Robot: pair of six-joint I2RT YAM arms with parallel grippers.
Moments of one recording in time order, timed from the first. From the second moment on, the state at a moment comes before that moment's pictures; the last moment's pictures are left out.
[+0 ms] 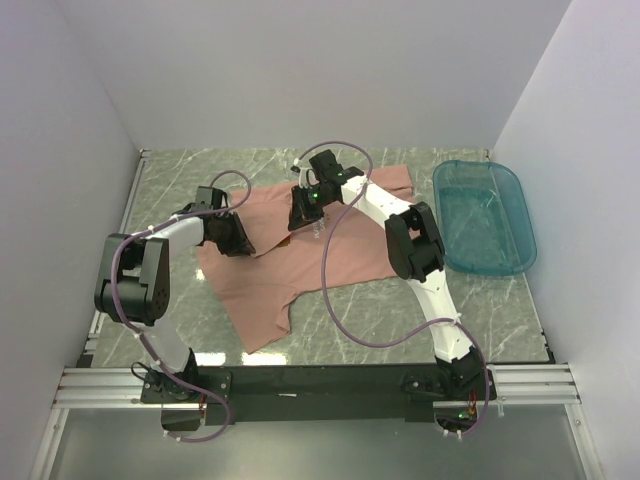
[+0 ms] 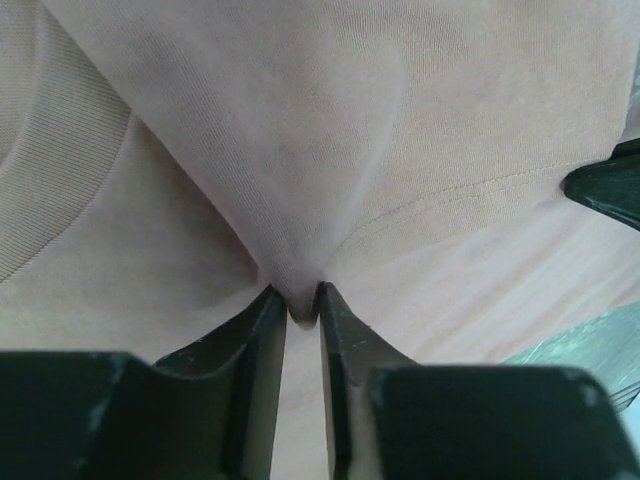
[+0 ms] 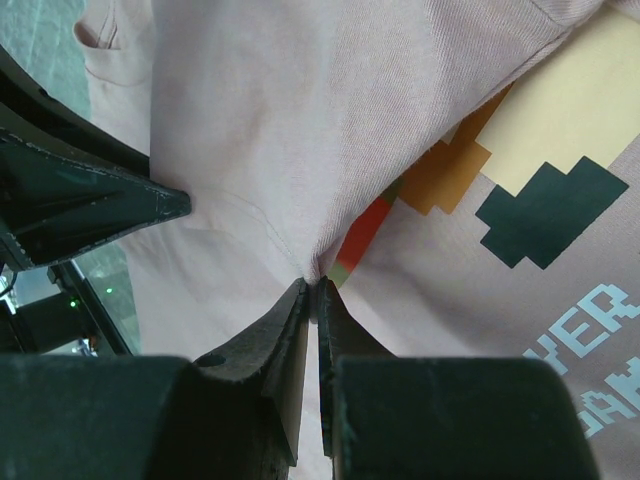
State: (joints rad) left arm -0.13 1.74 1.01 -0.33 0.31 -0.54; right arm 0.54 2.44 2.07 -0.62 -0.64 0.27
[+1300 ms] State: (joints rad) left arm -0.08 1.67 0.96 -0.34 0.41 -0.63; right arm 0.51 2.44 2.07 -0.62 -0.65 0.27
